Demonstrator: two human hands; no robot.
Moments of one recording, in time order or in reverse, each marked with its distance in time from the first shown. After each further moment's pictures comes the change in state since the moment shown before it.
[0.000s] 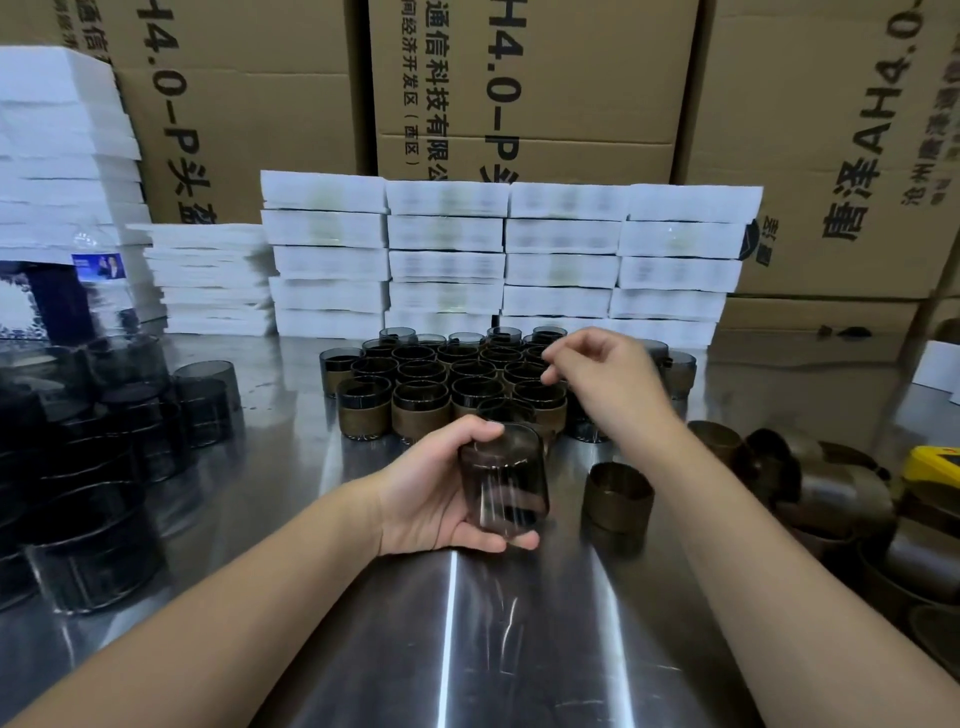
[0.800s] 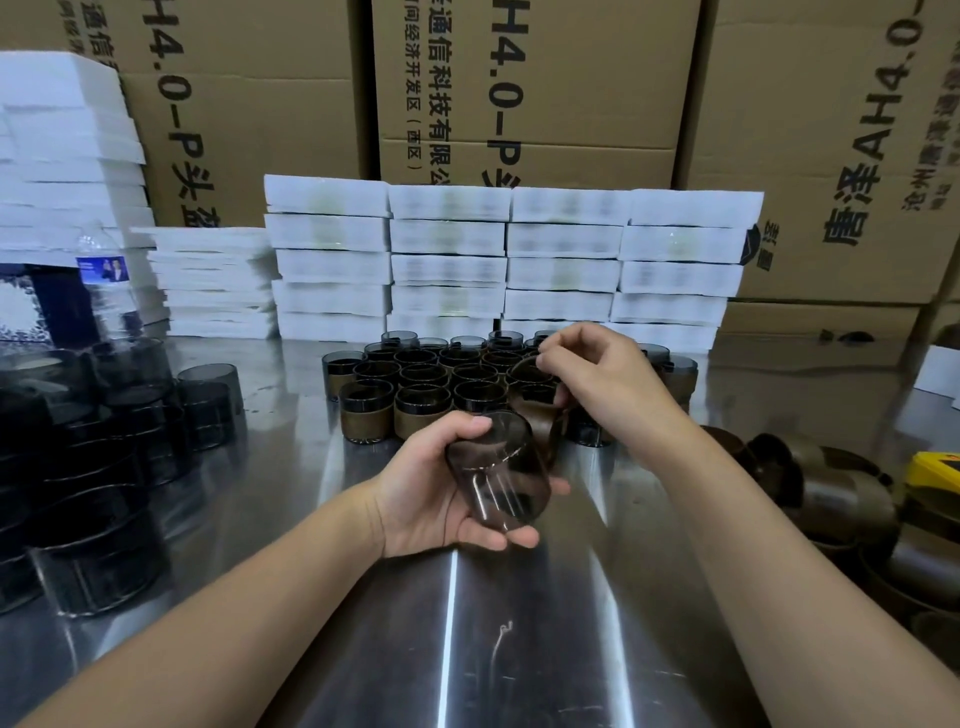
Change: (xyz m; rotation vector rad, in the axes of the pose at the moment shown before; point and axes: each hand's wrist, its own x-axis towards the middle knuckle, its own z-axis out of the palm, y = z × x) left_hand -0.005 0.003 0.003 -0.042 -0.144 0.123; right_hand -0.001 -0.007 -0.006 0.008 -0.155 -0.040
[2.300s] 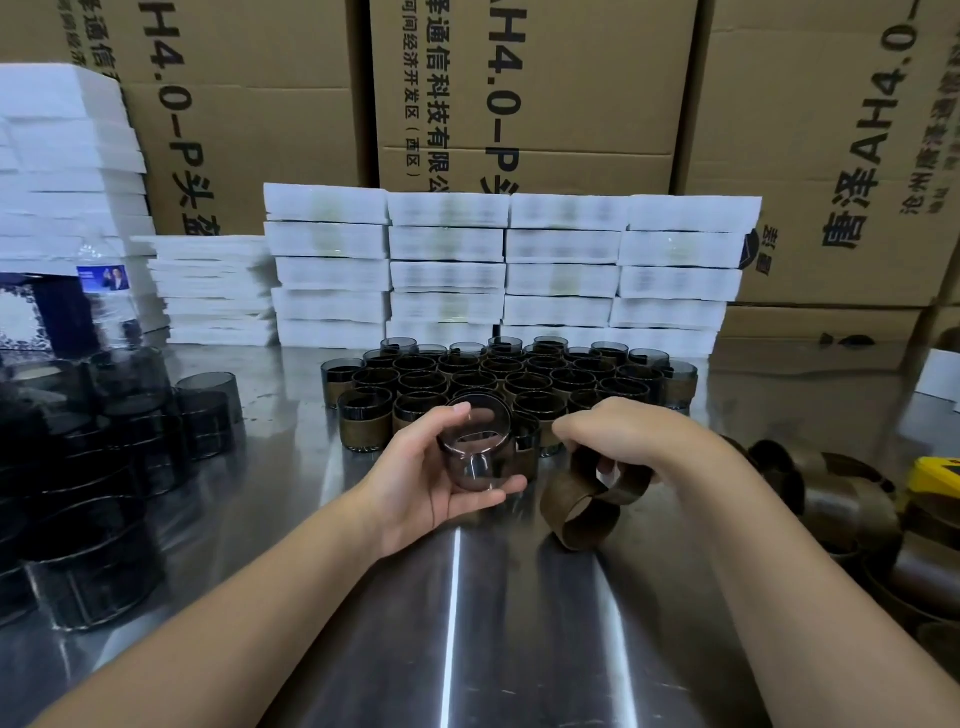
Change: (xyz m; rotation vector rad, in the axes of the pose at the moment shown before) left_hand 0.007 0.003 -0.007 -0.081 0.399 0.238; right_hand -0.003 -0.004 -0.014 -0.624 -0.363 0.505
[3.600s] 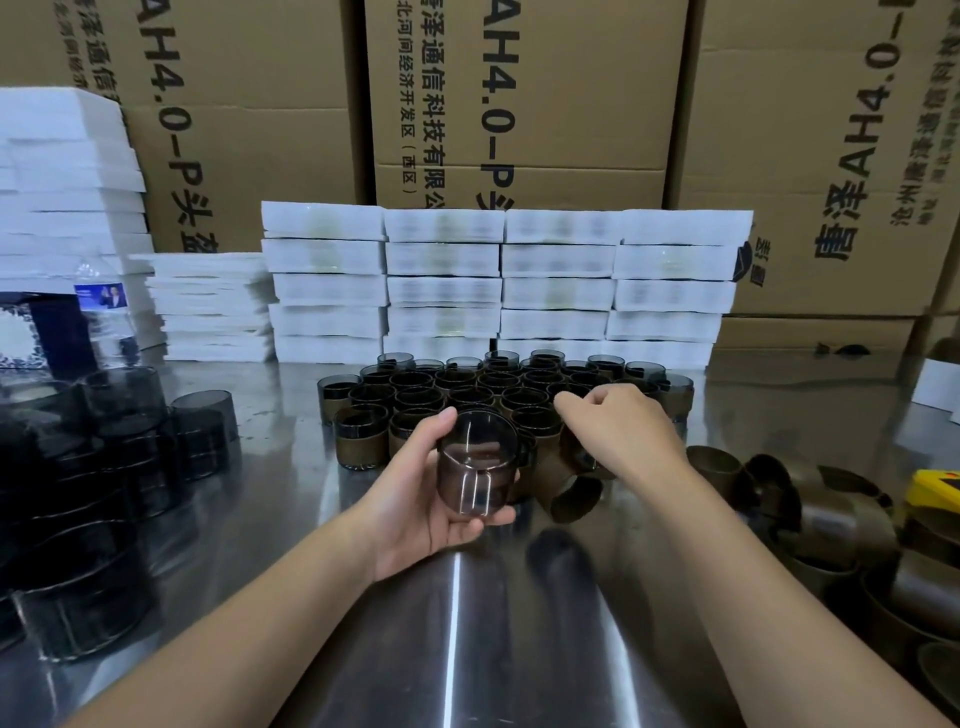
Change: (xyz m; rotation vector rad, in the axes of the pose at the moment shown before) left_hand -0.001 -0.002 -0.002 0.101 -0.053 -0.049; right_hand 0.020 0.007 0.012 0.180 0.504 -0.076
